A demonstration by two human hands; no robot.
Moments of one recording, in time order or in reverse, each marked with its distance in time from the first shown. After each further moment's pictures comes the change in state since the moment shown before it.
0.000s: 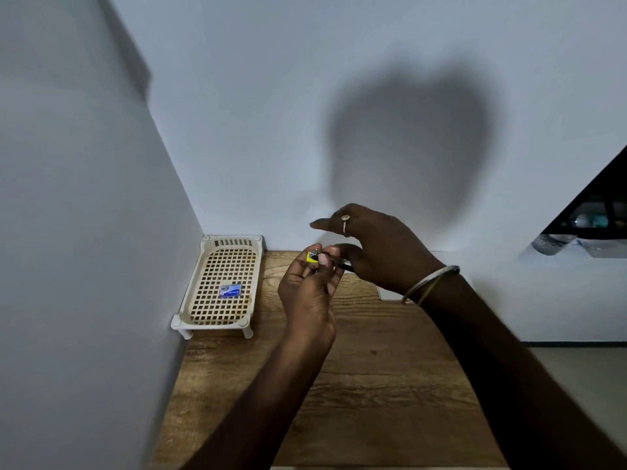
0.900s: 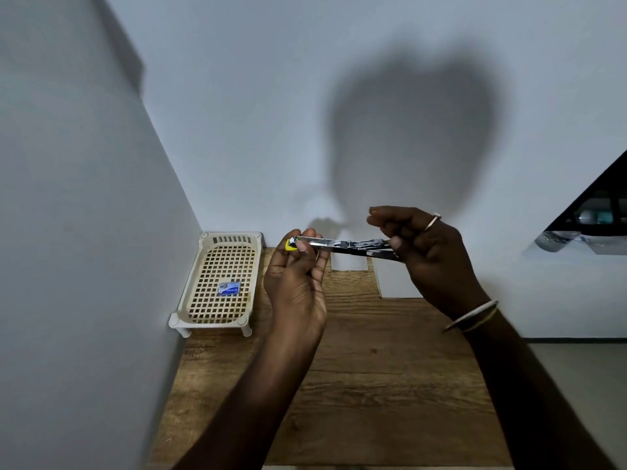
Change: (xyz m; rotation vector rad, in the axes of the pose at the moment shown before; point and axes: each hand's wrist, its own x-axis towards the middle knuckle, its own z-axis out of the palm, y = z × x) left_hand 0.006 0.024 0.007 -0.171 0.006 0.020; right_hand -0.045 0.046 0.015 0.810 0.346 0.100
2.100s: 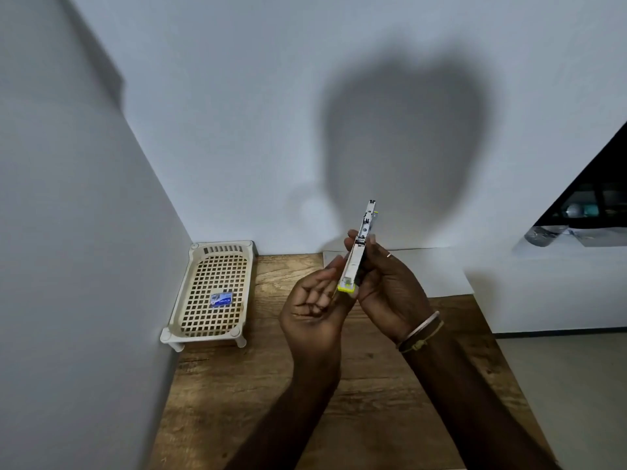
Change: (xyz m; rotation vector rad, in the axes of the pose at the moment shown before) left_hand -0.029 -0.049 -0.036 0.362 -0.302 0.357; right_hand -0.004 0.011 0.051 1.128 0.248 0.616
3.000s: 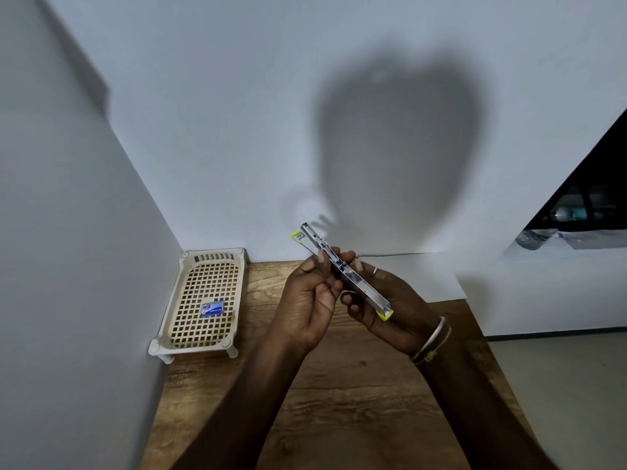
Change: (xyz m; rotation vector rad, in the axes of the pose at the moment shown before) left_hand 0.065 0.000 0.010 -0.229 -0.221 -0.589; right_hand 0.000 -0.017 -0.037 -0.200 -0.142 0.257
